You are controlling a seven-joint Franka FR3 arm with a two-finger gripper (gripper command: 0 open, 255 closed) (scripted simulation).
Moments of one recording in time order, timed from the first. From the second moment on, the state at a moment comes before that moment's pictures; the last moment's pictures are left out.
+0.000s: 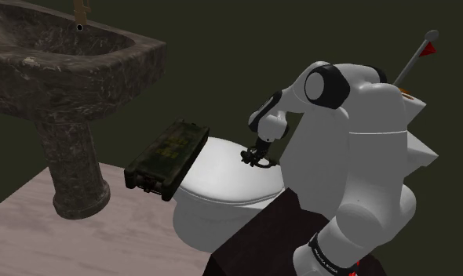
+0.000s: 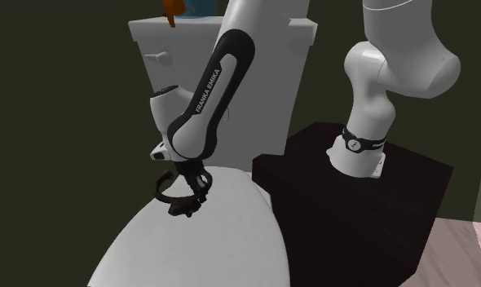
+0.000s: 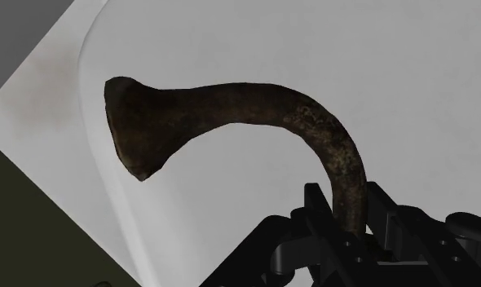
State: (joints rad) arm -0.23 0.61 -0.29 -2.08 0.48 2.51 -0.83
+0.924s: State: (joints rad) arm -0.20 0.53 -0.32 -2.11 0.44 2.45 -0.80
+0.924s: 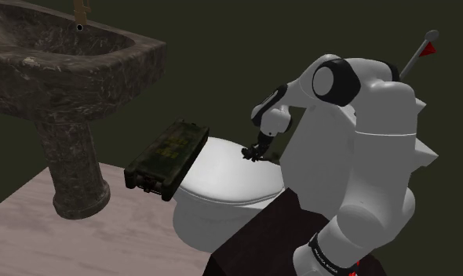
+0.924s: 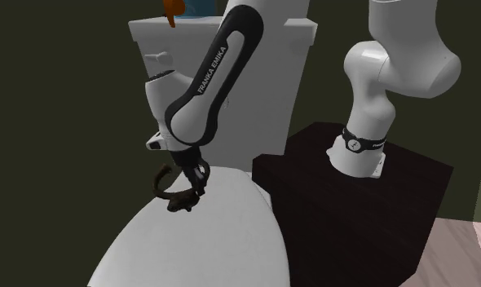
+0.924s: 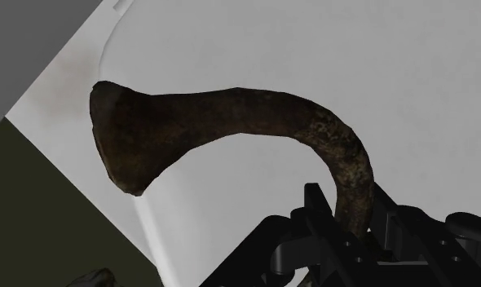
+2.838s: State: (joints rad) arm -0.10 0.24 -0.40 -2.10 0.25 2.19 -0.61
